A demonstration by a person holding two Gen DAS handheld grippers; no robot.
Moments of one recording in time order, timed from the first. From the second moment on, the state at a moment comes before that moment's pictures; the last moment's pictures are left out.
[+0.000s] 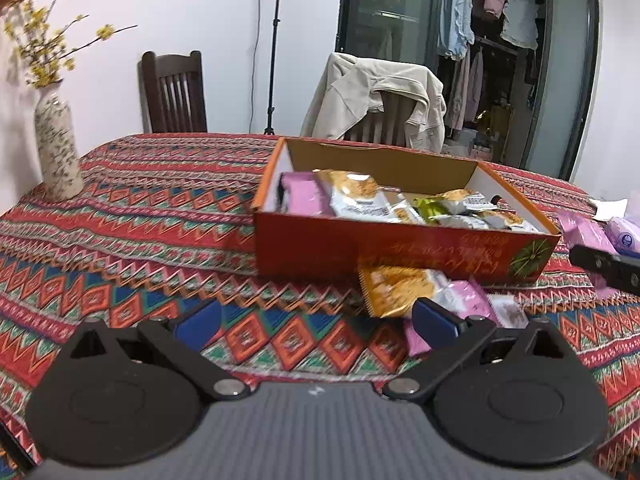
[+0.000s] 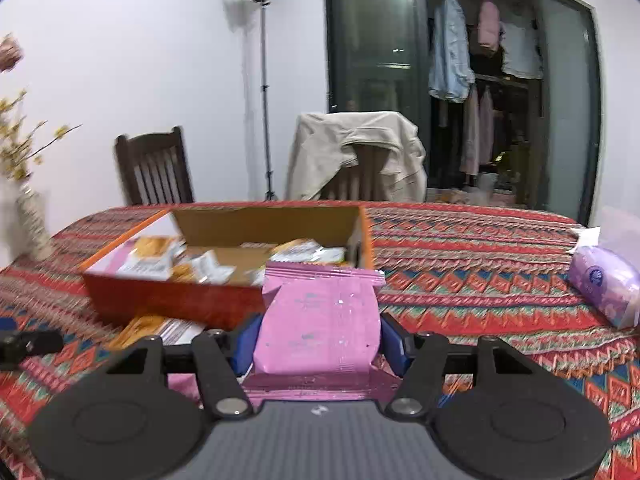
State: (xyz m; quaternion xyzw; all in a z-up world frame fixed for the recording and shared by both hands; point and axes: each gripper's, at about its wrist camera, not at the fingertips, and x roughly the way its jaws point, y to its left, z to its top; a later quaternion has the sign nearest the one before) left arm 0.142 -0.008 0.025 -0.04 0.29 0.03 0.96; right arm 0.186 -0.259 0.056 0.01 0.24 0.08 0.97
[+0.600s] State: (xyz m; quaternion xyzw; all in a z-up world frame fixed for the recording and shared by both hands) left arm 0.224 -0.065 0.003 -0.03 0.33 0.01 0.94; right arm 0.203 -0.276 0.023 0.03 0.22 0.05 0.97
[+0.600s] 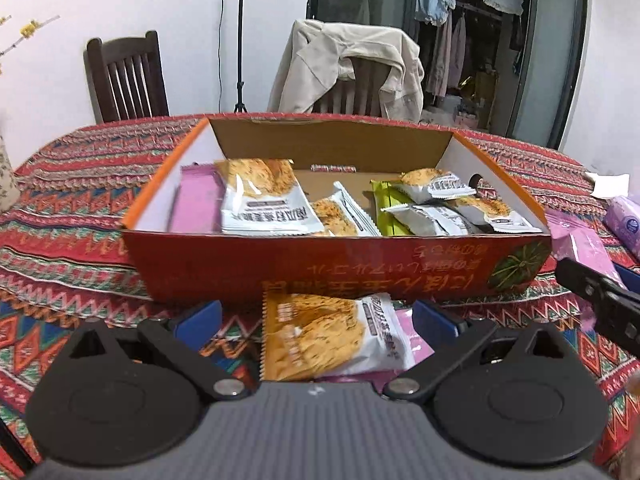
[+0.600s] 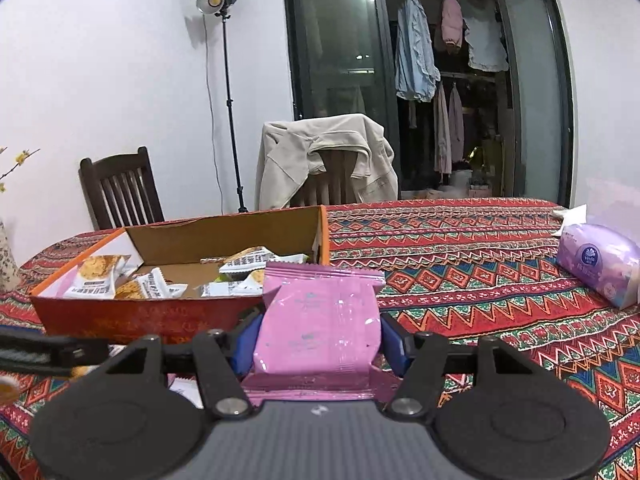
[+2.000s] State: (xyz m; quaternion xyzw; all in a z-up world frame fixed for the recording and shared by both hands) left arm 0.186 -0.051 0.014 -0.05 0.26 -0.02 0.96; right arm 0.191 -0.273 0.026 0.03 0.18 0.09 0.98
